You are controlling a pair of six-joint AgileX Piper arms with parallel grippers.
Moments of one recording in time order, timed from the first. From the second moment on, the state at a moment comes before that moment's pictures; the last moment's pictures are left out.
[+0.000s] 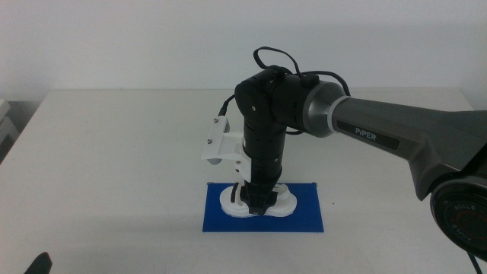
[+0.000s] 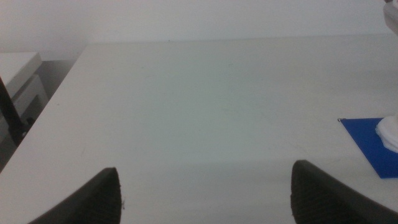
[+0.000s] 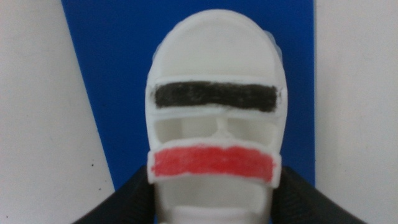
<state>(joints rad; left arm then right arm) -0.03 -0.01 0.03 -0.09 0.27 0.08 0.68 2.22 -1.85 0.01 1.16 -0.69</state>
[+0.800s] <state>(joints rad) -0.03 -0.01 0.03 -0.09 0.27 0.08 0.41 1.55 -1.41 0.04 0.91 -0.15</state>
